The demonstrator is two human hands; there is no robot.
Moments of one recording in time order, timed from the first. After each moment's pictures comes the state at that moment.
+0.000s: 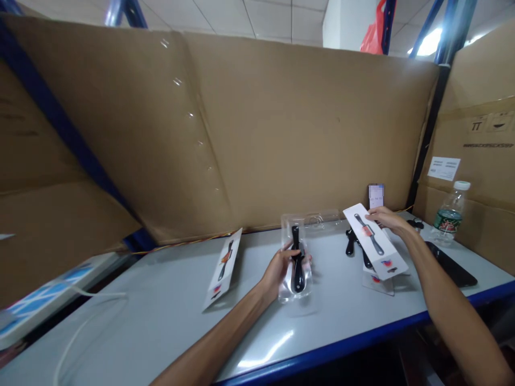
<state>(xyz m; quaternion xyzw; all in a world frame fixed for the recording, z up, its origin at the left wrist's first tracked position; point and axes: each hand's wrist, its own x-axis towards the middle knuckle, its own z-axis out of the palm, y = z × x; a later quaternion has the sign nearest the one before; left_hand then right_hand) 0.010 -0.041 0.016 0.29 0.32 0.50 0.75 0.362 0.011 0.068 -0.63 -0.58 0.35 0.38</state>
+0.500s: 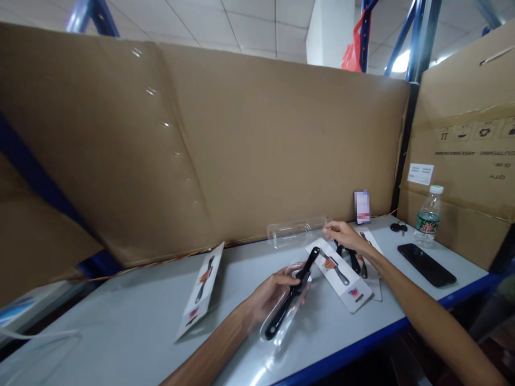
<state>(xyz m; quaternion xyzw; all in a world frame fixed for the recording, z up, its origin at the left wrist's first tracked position) 0.007 -0.058 0.025 0.41 0.30 0.26 0.82 0.275 0.003 0.049 -0.52 -0.69 0.31 0.39</state>
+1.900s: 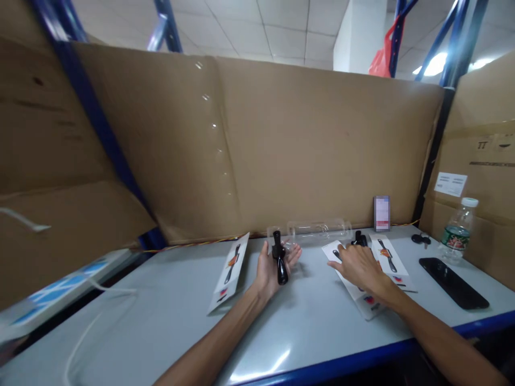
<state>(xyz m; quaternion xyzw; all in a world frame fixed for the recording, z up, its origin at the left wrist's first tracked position) -0.014 -0.013 0.019 0.14 0.25 0.61 0.74 0.211 -0.077 0.063 -0.63 -0.77 -0.09 0.09</state>
